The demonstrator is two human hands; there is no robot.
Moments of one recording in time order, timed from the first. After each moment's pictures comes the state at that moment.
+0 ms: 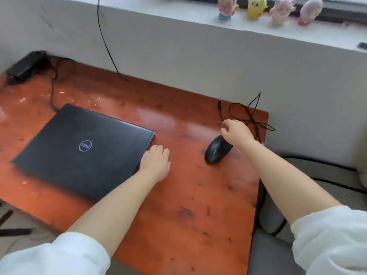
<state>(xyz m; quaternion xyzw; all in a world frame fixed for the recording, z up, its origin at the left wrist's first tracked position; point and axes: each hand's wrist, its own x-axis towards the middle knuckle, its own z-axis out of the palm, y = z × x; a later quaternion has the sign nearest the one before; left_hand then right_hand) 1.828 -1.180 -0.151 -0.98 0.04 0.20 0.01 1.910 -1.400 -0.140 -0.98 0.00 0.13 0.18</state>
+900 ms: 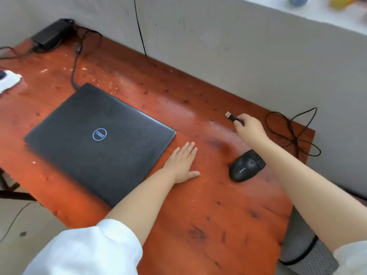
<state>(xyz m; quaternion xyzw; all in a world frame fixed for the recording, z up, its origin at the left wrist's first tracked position) 1.866 -1.169 -0.204 -0.95 0.09 0.30 -0.09 1.969 -1.343 -0.155 -0.95 0.00 0.13 0.28</state>
